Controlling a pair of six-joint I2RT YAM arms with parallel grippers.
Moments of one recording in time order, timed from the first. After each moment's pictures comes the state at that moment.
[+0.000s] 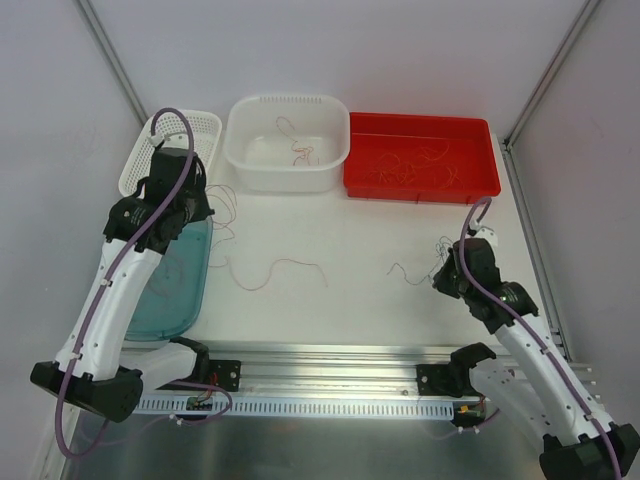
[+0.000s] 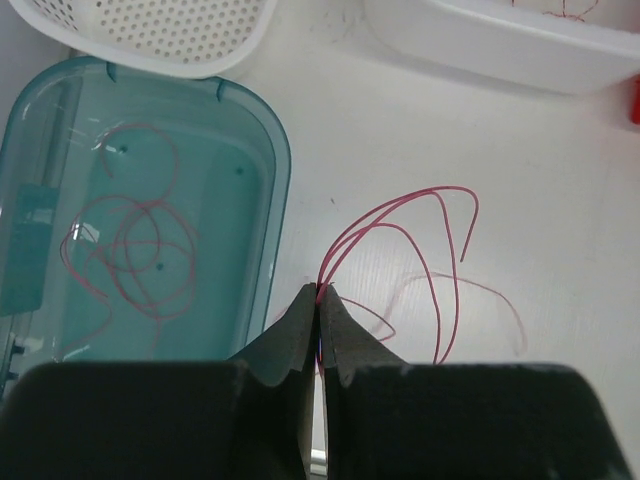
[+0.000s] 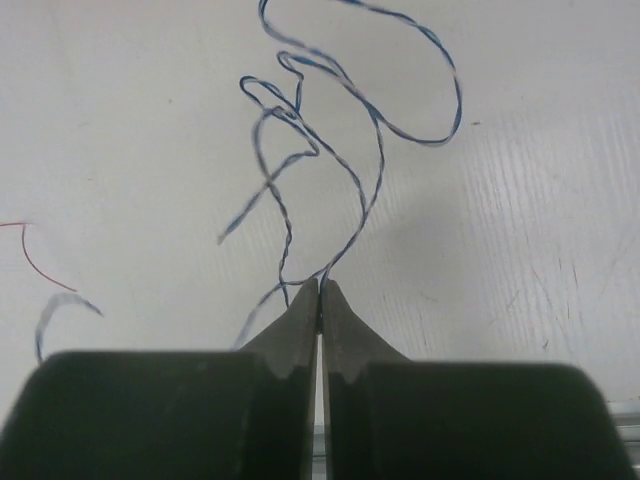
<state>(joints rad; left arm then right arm) -0.31 1.12 1.44 -1.02 -0.37 -0.36 0.39 0.71 0.64 -0.75 0.24 0.63</state>
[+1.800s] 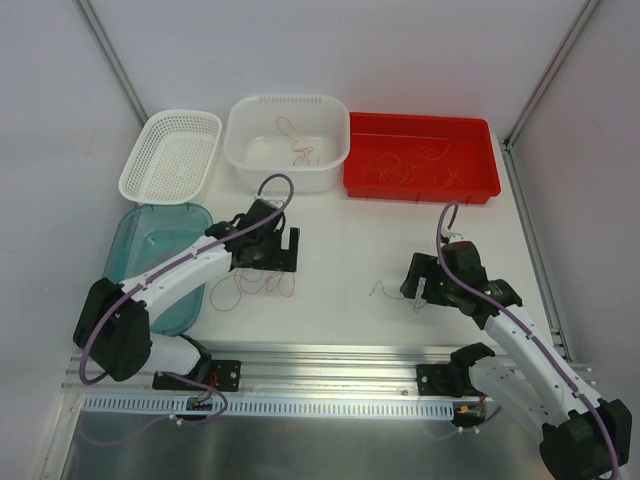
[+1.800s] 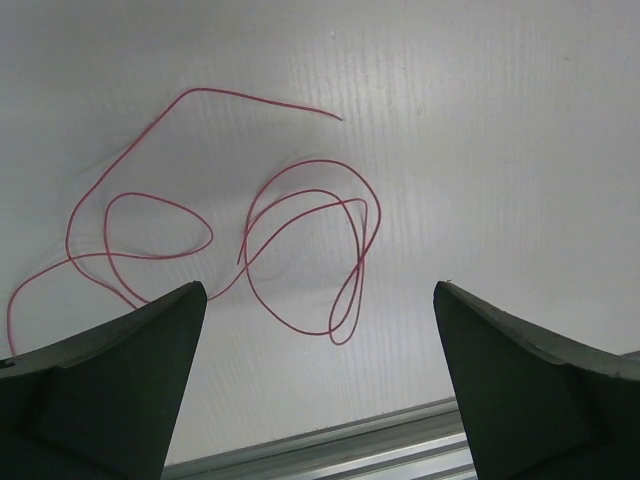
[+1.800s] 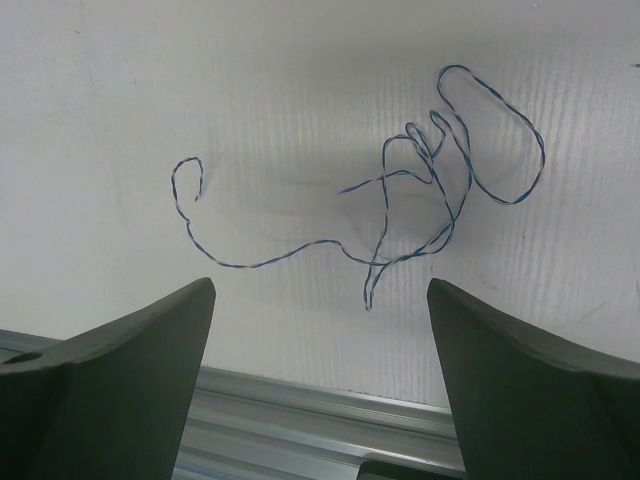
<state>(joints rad) -0.61 1.32 0.93 -0.62 -0.08 -0.49 0.39 0.79 0.56 -0.68 -0.01 0.50</state>
